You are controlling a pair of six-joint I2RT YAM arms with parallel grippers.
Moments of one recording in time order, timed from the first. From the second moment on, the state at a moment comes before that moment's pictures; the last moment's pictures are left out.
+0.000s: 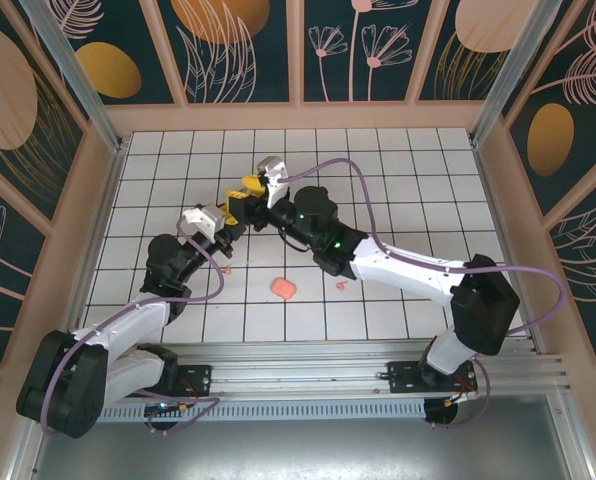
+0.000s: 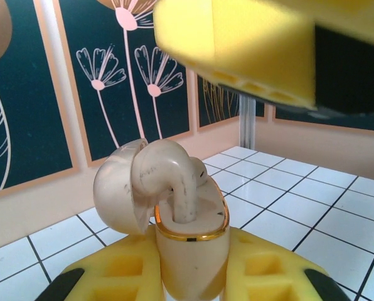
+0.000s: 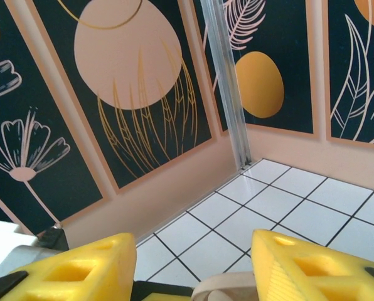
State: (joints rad) left arm -0.36 1.11 0.35 0.90 0.41 0.00; right arm 0.98 1.57 1.16 0.46 0.00 0.24
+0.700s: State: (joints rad) left arm -0.36 1.11 0.35 0.88 0.57 0.01; right arm 0.80 1.50 1.28 0.08 -0.29 0.27
